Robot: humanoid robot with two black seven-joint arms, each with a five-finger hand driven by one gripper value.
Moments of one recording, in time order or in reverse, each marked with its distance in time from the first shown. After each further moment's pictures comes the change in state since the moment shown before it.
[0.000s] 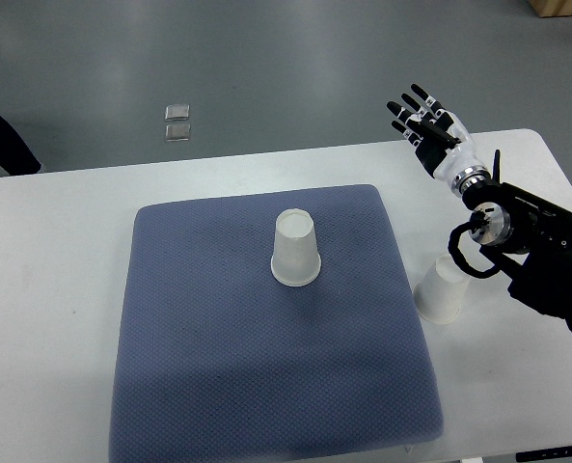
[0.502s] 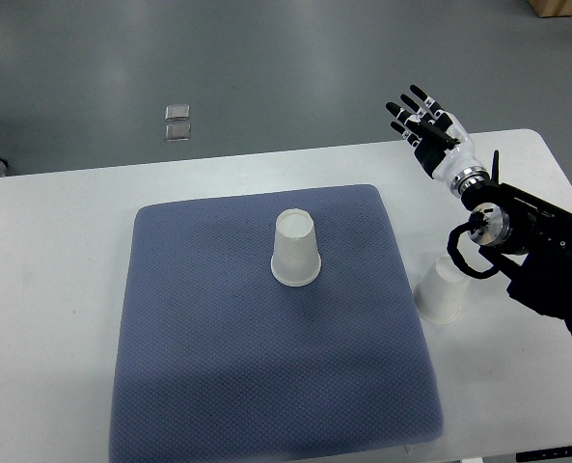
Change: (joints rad) left arm -0.002 0.000 0.005 0.005 0.000 0.003 0.000; right arm -0.001 0.003 0.000 -0.001 0.000 0.001 0.000
